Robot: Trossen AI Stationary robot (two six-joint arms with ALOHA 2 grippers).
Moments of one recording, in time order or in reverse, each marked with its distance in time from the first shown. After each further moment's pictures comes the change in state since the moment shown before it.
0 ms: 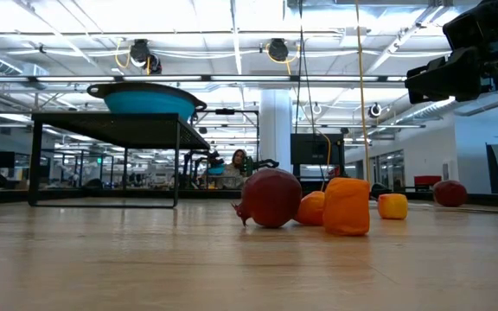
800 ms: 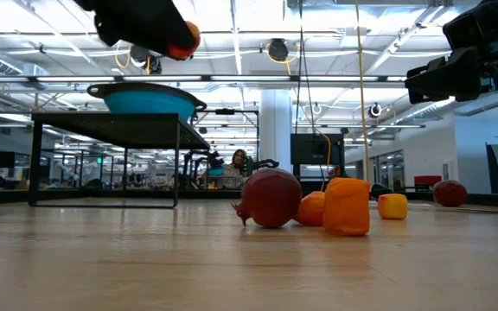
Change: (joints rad) left arm 0.178 0.001 0.000 -0.688 -0.290 -0.457; right arm 0.000 0.000 0.000 0.000 0.000 0.000
